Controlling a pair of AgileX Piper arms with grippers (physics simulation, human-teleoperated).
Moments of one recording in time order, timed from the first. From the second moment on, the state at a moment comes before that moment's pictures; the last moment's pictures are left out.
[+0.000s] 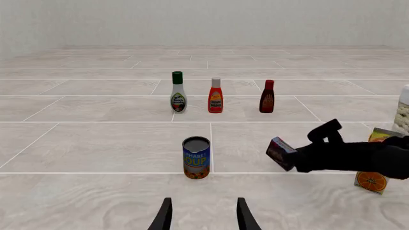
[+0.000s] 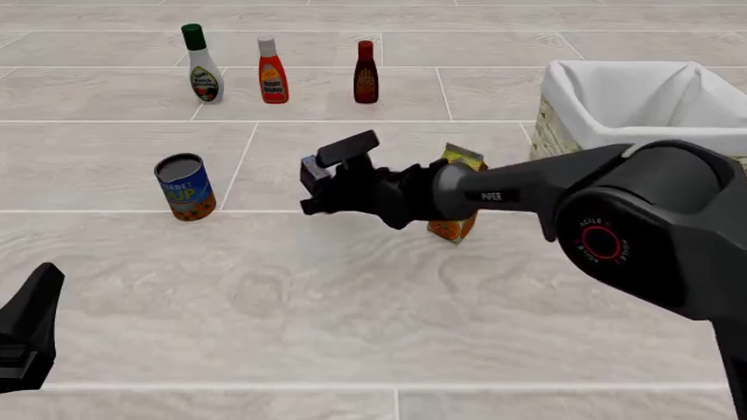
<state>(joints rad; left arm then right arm) 0.00 0.00 0.00 0.00 0.00 0.66 2.28 -1.56 -0.13 0.02</state>
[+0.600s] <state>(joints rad) 0.00 0.00 0.00 0.00 0.00 0.70 2.03 -1.28 -0.22 0.04</state>
